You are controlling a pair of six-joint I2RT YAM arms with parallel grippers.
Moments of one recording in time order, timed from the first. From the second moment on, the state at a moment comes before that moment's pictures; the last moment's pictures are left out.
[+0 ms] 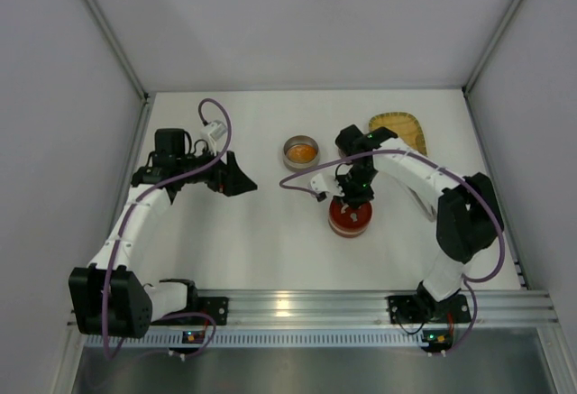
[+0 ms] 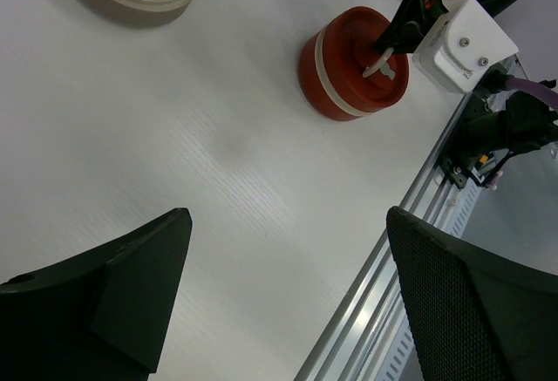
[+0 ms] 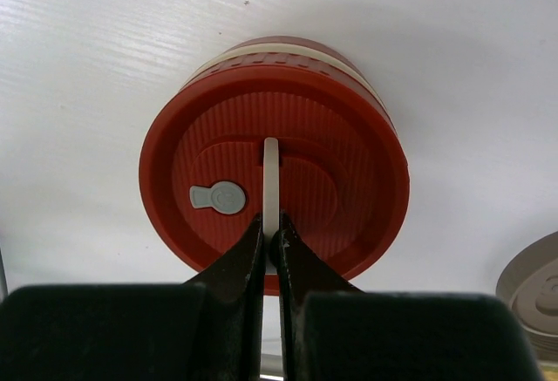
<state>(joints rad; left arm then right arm) -0.07 1.21 0.97 -0.51 0.91 0.00 0.56 1.71 1.36 -1.17 -0.32 -1.29</state>
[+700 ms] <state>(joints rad) -0.06 1.21 0.97 -0.51 0.93 0.00 0.57 1.73 1.36 -1.17 -0.31 -1.29</state>
